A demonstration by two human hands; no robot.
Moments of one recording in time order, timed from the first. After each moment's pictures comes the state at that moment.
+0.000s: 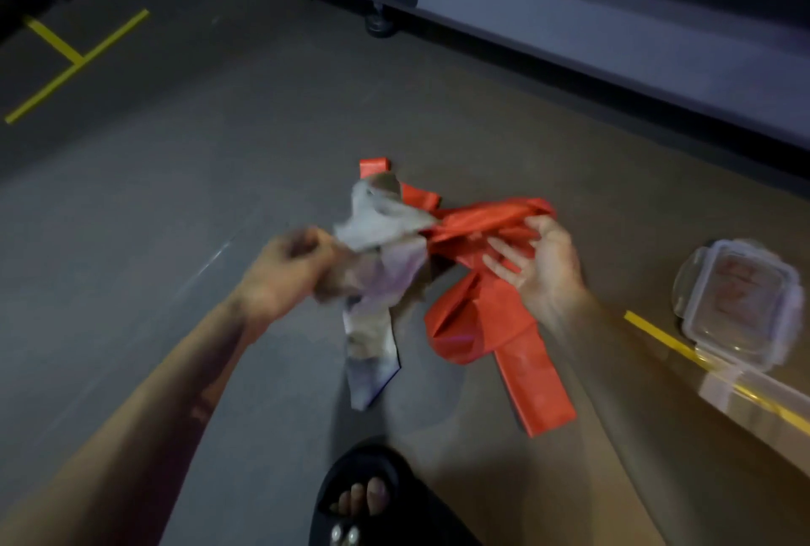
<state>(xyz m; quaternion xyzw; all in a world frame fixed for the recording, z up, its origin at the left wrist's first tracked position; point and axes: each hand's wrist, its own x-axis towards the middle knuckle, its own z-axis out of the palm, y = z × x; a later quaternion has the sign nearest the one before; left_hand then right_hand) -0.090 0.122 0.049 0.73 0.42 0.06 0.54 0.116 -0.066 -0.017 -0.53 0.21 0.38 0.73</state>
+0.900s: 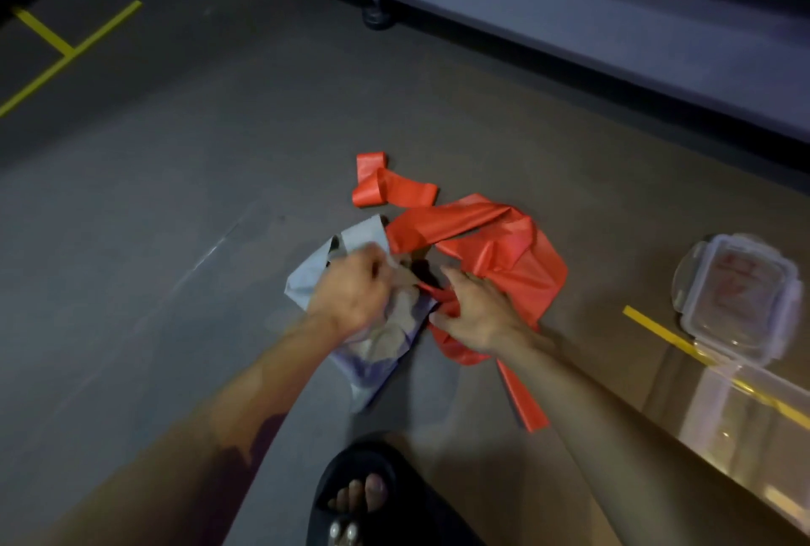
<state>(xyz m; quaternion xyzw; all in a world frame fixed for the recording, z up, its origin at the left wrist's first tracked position) -0.061 0.084 0.005 0.88 0.37 -0.09 0.28 0.057 -0.069 -0.071 -0.84 -0.39 0.35 0.17</state>
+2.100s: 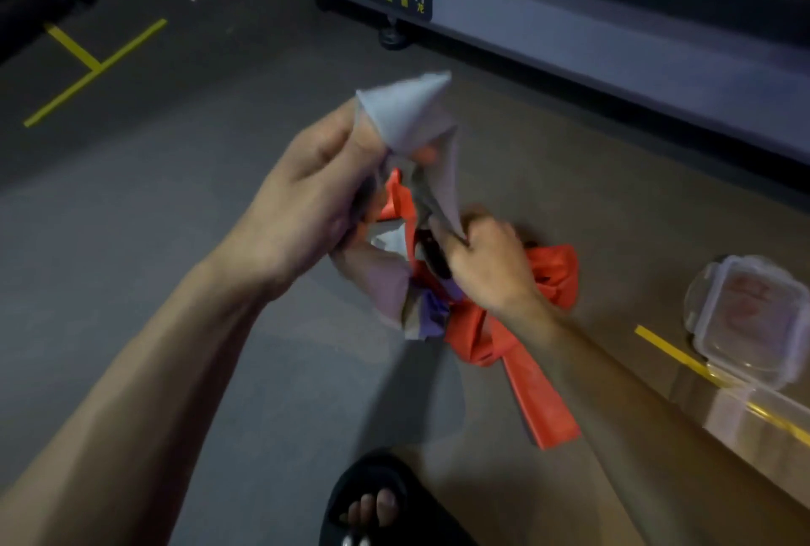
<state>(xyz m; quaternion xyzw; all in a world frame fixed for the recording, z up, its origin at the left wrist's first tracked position) -0.047 0.097 0.166 0.76 0.20 0.16 0.59 0.071 -0.024 0.043 -0.84 -0.30 0.21 0.39</state>
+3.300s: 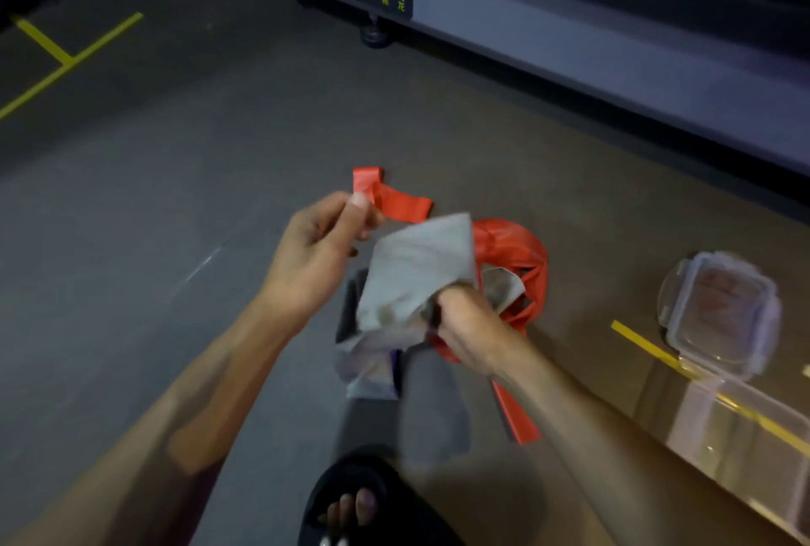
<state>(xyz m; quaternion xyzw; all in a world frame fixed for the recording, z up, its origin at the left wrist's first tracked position) -0.053 0.094 0.080 0.75 0.33 0.16 0.55 0.033 -0.063 0.038 -0.63 -0.06 0.59 0.50</state>
